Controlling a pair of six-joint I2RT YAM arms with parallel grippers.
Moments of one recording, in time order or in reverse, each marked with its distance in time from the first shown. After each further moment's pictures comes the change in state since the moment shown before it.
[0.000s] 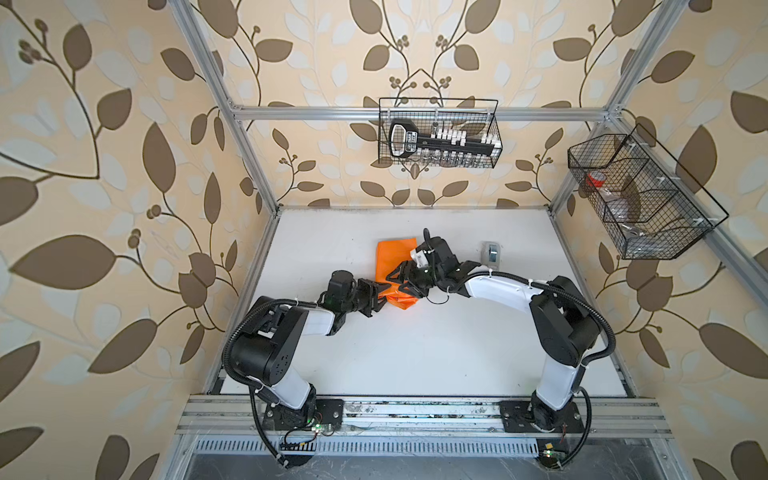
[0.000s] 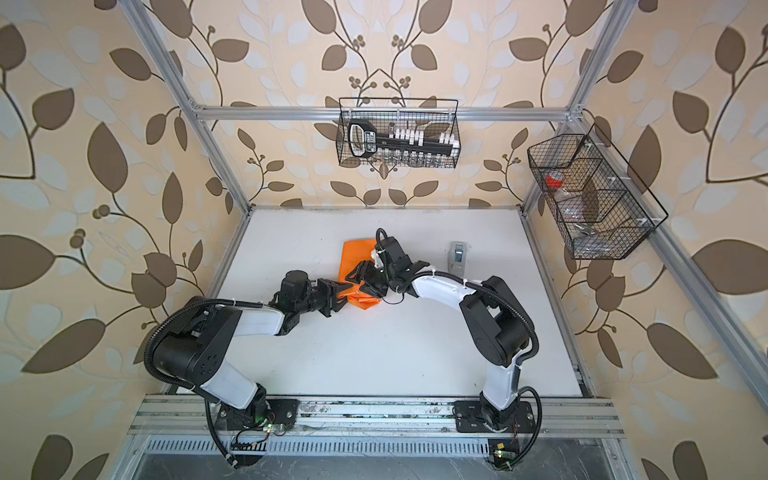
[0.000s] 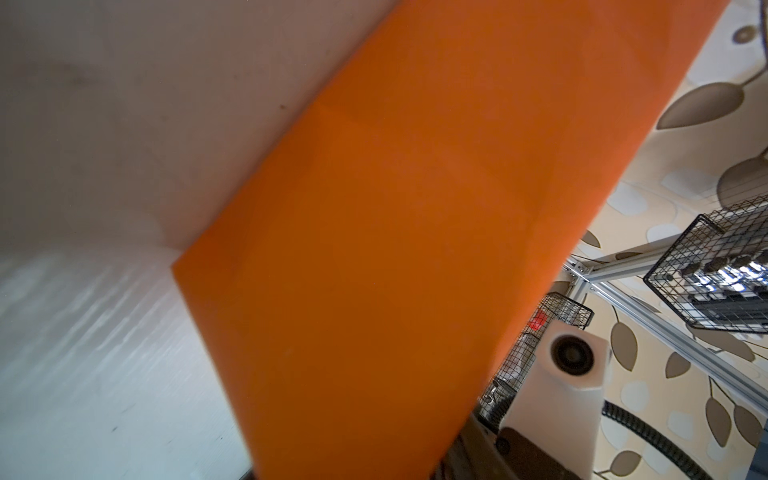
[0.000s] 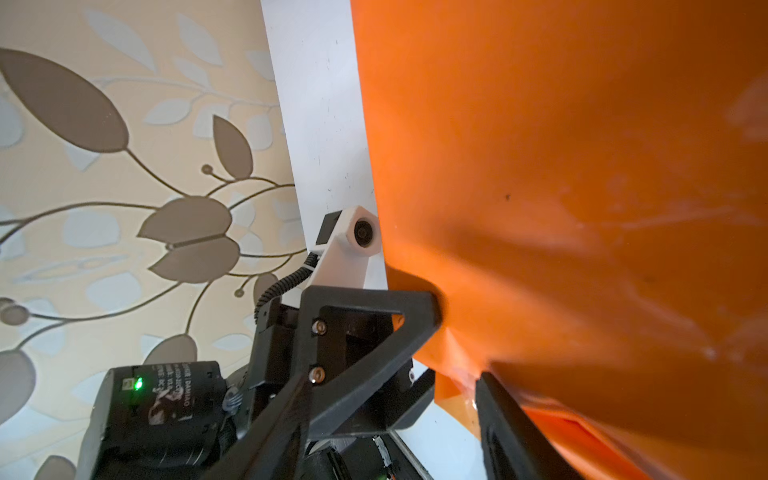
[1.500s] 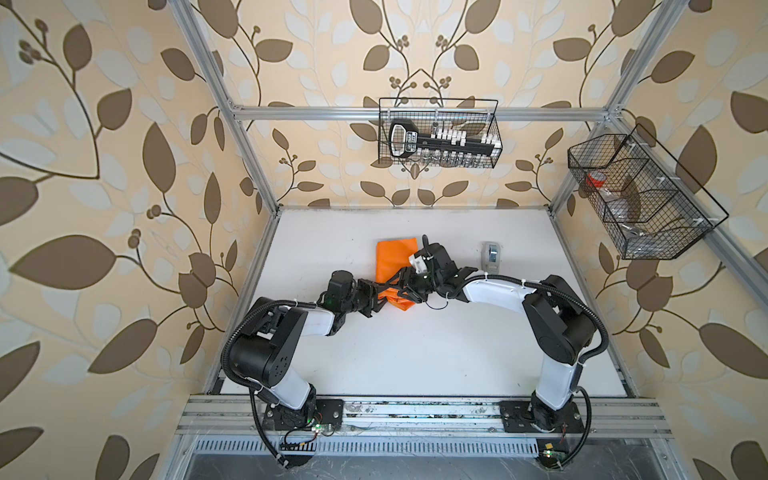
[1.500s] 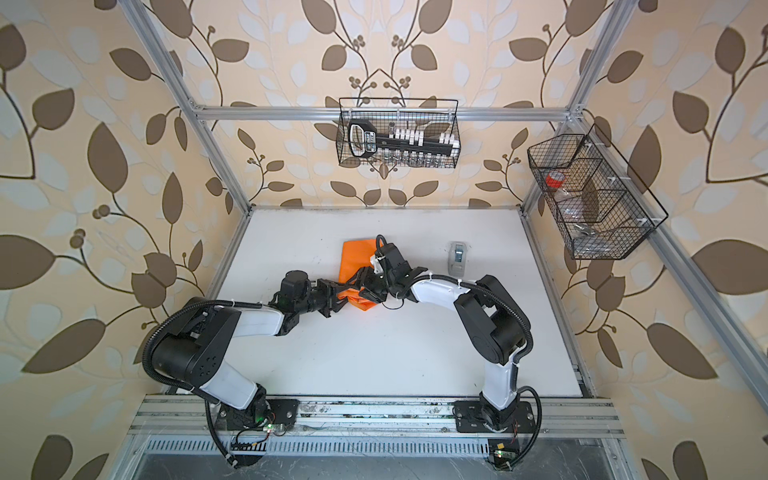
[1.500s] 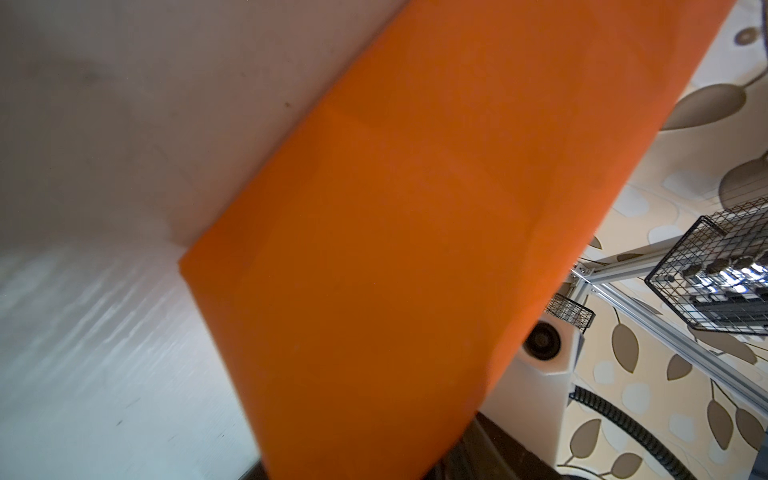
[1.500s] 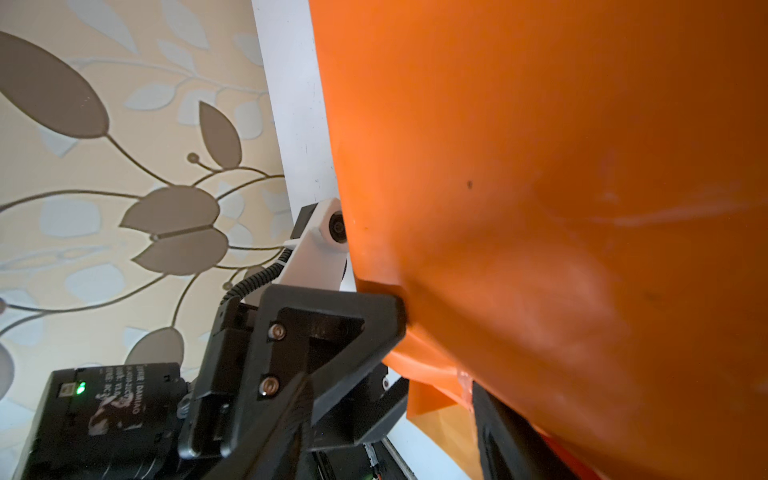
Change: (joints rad) left arm 0.000 -0.010 -0.001 -0.015 -0.002 0.001; right arm 0.010 0.017 -0.060 0.080 -0.015 -0.012
